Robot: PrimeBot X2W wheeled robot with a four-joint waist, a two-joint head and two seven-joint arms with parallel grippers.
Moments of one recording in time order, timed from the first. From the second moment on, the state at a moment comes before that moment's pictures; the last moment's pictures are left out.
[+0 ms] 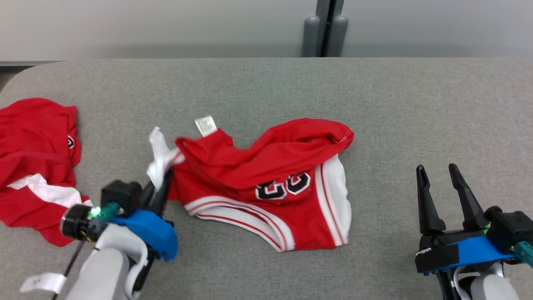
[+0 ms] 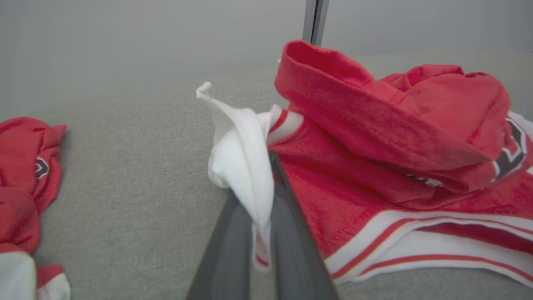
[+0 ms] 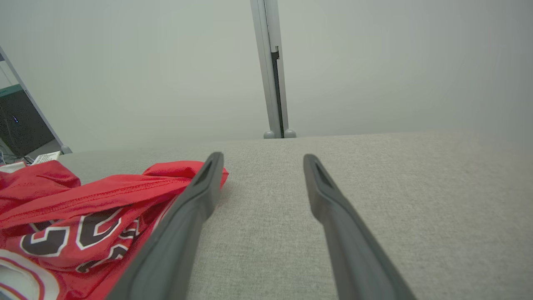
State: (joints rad) left arm -0.26 0.24 -0.30 0.37 -0.27 -0.13 -0.02; right arm -0.10 -0.05 -0.05 0.11 0.18 0.13 -0.21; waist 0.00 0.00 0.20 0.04
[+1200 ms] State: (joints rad) left arm -0.49 0.24 -0.22 0.57 -0.28 -0.08 -0.26; right arm -0.14 -0.05 -0.08 0.21 0.19 0.13 -0.25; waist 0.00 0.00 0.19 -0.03
